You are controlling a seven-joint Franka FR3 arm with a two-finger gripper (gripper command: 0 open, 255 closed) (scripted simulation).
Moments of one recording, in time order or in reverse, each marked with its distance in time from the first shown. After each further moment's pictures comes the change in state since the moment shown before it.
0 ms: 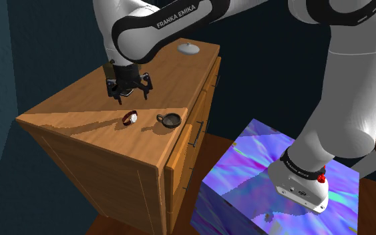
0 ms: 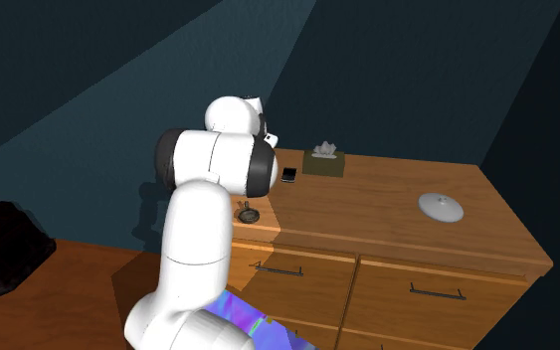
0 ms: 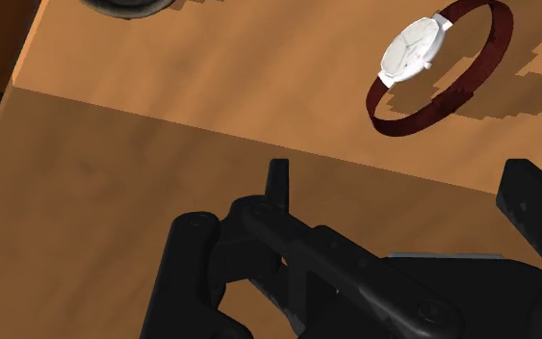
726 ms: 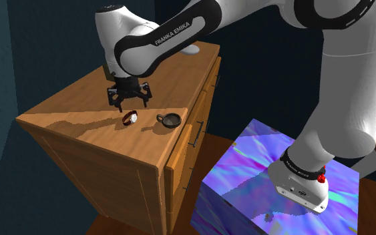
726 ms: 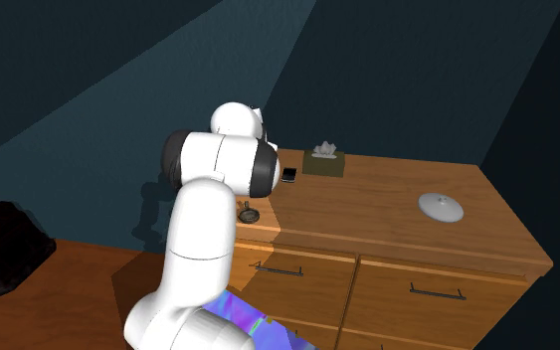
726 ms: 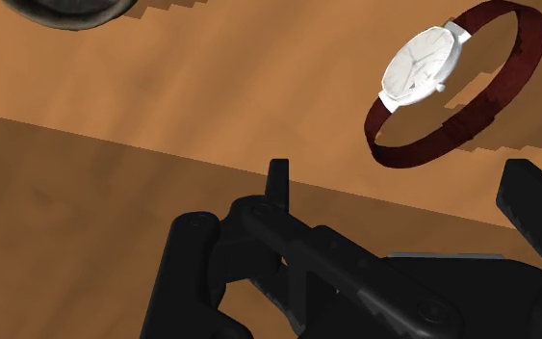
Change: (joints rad) arm 0.012 0.056 -0.012 -0.018 -0.026 0.071 0.026
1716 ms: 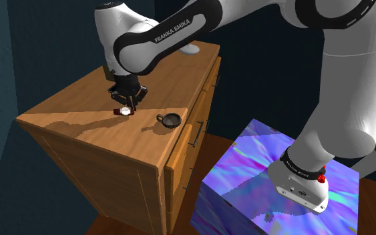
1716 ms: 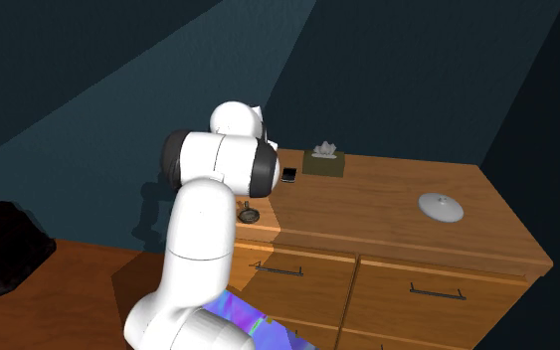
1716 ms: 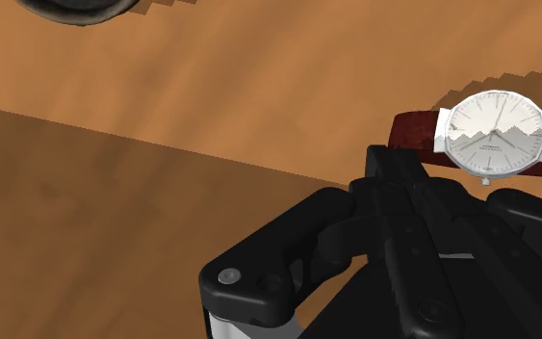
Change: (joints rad) arm -0.001 -0.006 0.001 0.008 0.003 -0.013 -0.004
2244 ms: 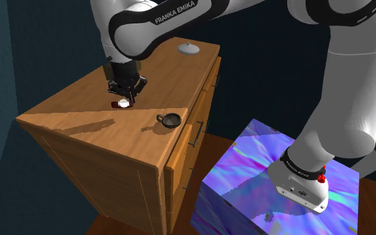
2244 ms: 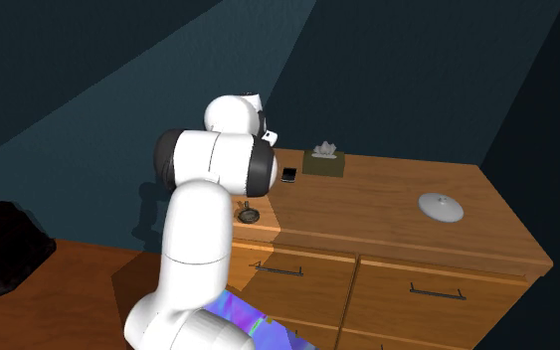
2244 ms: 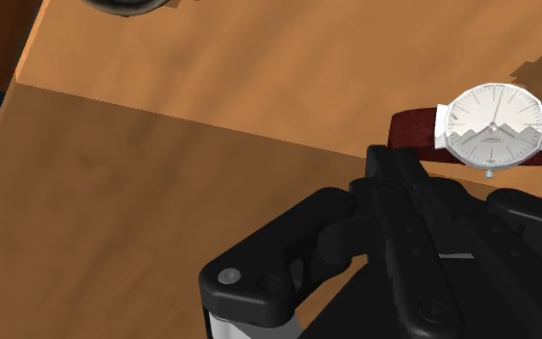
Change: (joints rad) arm -0.005 -0.047 0.011 0.039 0.023 -0.084 -0.016
